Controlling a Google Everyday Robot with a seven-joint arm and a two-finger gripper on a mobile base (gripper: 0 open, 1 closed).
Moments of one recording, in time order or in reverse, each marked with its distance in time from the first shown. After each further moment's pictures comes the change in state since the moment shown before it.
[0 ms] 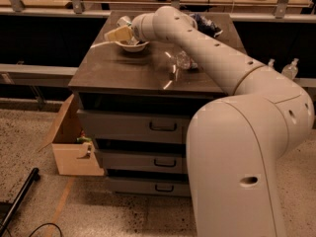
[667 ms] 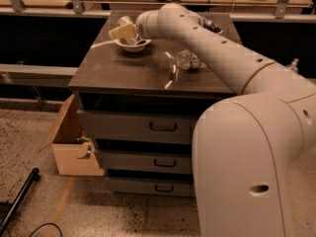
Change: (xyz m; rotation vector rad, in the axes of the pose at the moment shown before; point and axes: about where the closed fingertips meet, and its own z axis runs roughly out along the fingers) arm -0.006 -0.013 -0.020 0.041 -0.001 0.004
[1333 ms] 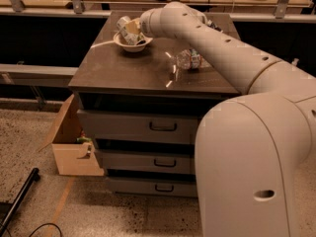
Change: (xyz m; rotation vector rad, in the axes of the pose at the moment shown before) arm -0.004 -0.012 -0.011 0.035 -0.006 0.000
